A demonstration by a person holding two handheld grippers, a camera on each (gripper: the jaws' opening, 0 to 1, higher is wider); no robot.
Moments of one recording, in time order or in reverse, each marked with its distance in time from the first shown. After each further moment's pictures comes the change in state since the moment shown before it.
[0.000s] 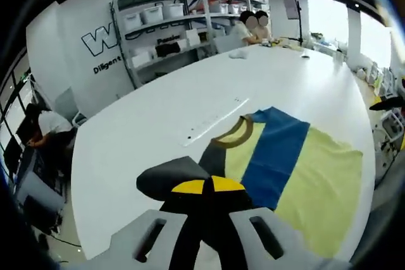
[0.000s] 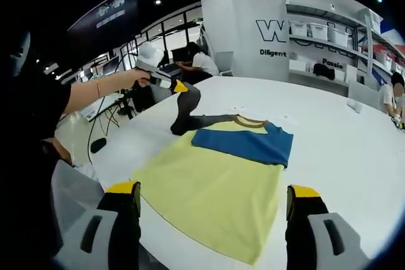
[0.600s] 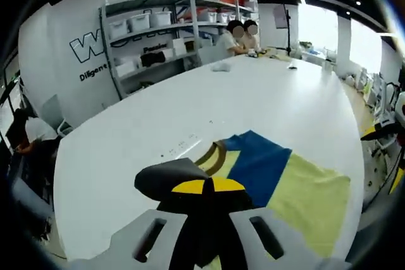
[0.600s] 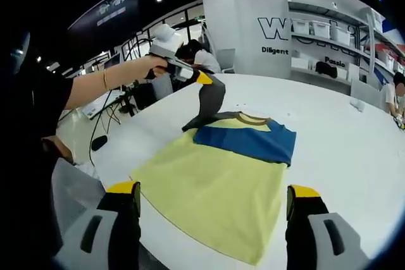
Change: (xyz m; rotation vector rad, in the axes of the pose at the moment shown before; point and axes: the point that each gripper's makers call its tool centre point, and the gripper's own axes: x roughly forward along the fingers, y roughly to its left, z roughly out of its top) left arm 0.028 -0.060 0.051 -0.009 -0.054 -0.093; right arm 0.008 0.003 -0.003 -0.006 0.017 0.017
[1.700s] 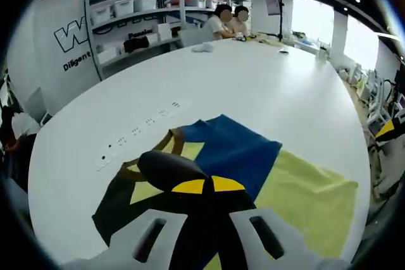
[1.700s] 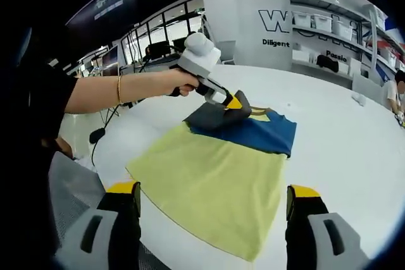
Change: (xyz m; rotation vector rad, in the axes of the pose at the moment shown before) left arm 0.099 -0.089 -0.044 0.017 0.107 -0.067; right arm 0.005 -0.012 -0.019 0.002 0.060 0.000
